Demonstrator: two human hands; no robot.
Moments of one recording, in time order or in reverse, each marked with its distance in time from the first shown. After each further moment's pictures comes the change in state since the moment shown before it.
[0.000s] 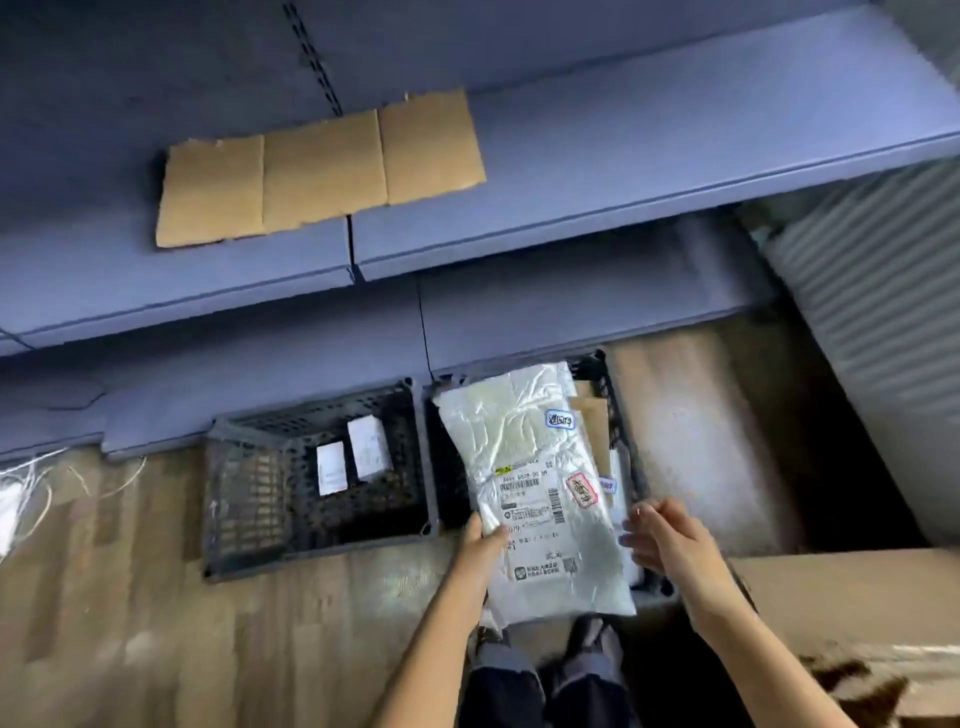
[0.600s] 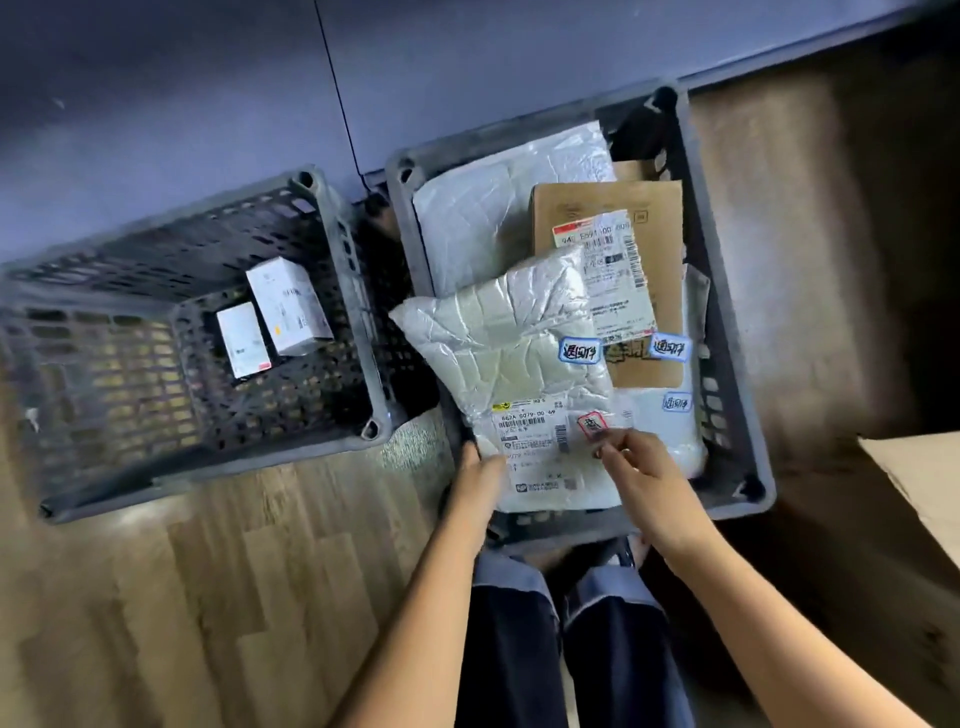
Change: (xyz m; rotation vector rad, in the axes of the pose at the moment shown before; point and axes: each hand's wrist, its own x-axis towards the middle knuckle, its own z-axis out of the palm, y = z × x) left_hand 0.207 -0.166 0.015 0.162 0.049 -0.191; right_hand 0.153 0.207 0.067 -0.432 -0.065 0.017
